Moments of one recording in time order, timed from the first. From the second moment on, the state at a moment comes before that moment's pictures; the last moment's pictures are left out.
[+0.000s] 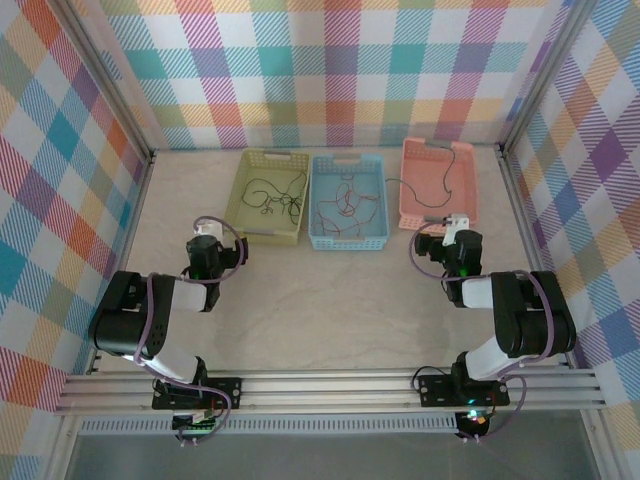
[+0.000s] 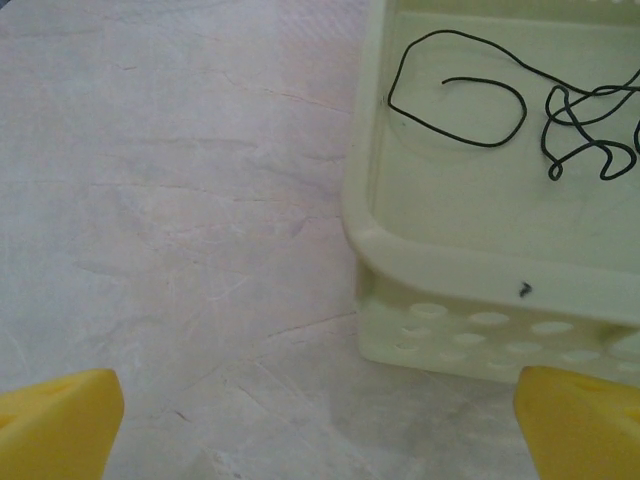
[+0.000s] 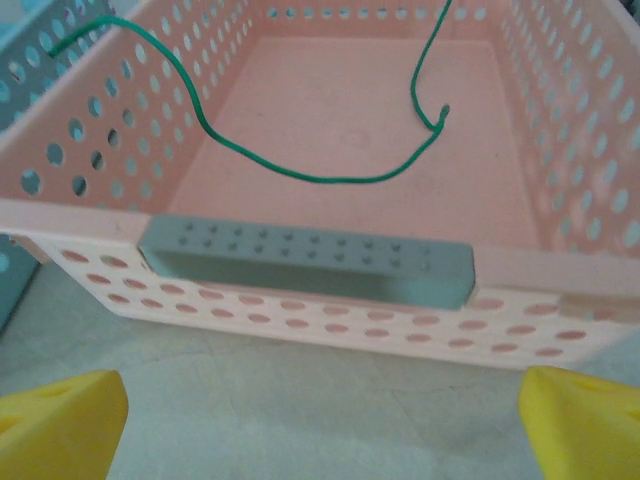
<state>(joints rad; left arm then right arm) -0.10 1.56 0.40 0.70 -0.16 -0.08 0.02 1.54 0.39 0.73 -0.02 0.04</state>
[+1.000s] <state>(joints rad) -0.09 1.56 0.40 0.70 -0.12 -0.08 0.02 1.54 0.40 0.72 -0.09 0.05</state>
